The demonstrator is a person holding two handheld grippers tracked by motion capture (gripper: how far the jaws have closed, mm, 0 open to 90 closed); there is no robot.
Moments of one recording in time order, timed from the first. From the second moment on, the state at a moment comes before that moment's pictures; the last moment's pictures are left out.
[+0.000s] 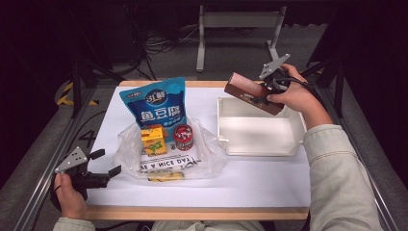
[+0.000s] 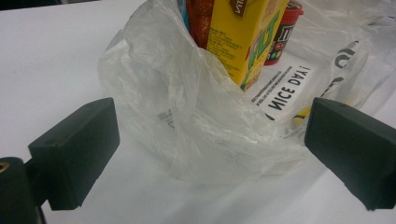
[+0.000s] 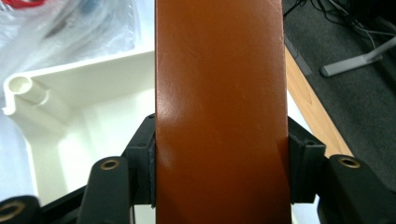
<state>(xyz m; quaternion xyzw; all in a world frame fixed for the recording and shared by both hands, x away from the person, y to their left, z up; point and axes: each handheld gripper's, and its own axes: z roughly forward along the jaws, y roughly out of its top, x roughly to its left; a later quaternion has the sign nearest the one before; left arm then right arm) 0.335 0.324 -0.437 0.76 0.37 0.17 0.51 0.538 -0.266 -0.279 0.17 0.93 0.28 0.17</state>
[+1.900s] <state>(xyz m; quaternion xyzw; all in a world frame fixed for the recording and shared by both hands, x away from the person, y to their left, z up) 0.336 0.323 -0.437 0.76 0.36 0.16 0.51 0.552 -0.267 -0.368 0.18 0.95 0.21 0.11</state>
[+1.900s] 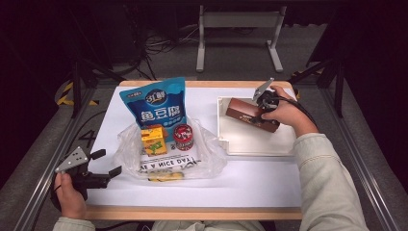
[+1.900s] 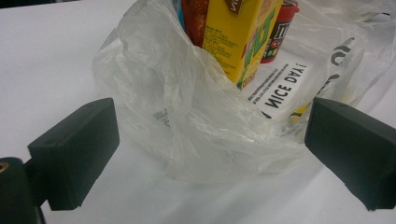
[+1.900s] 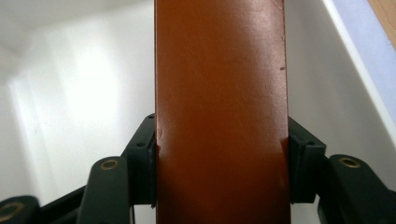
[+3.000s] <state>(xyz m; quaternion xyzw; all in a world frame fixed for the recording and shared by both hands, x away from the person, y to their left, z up) 0.336 0.323 -0.436 0.76 0.36 0.16 0.51 0.557 -0.267 -0.384 0.18 0.96 0.17 0.11</state>
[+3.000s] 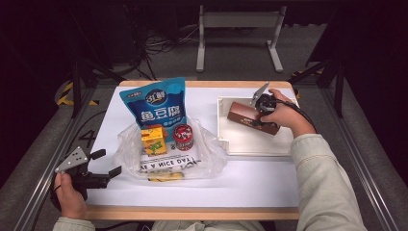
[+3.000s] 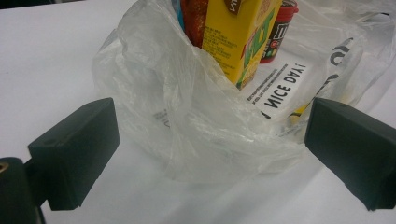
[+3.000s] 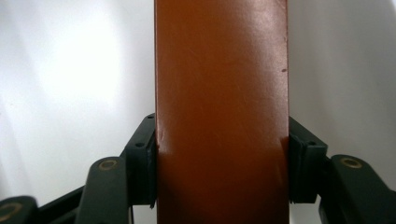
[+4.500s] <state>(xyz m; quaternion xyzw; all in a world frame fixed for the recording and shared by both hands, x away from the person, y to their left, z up) 0.339 0.320 -0.441 0.76 0.36 0.17 0.51 0.482 -0.299 -0.361 0.33 0.87 0.34 0.13</state>
